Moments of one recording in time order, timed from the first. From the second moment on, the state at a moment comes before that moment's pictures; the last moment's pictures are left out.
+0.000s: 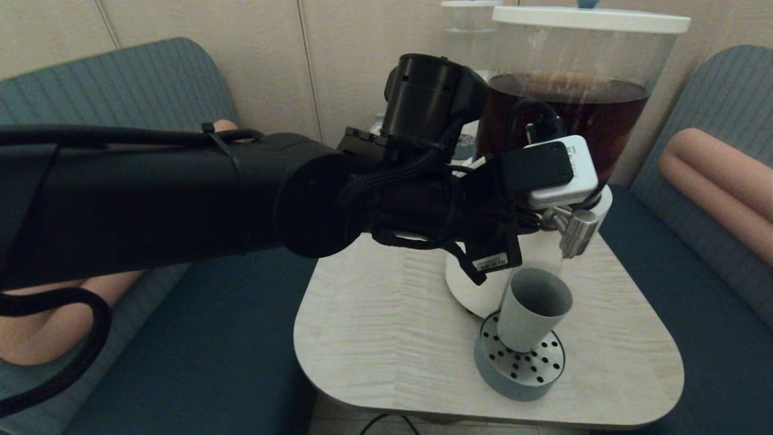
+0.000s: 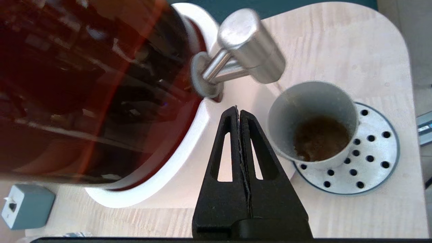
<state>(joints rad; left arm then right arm) -0.84 2.02 -1.79 0.09 -0.29 0.89 0.01 0.00 0.00 0.01 0.01 -0.05</state>
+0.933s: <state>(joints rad) -0.84 2.07 -1.80 -0.01 -0.29 0.89 0.01 0.00 0.00 0.01 0.01 -0.05</state>
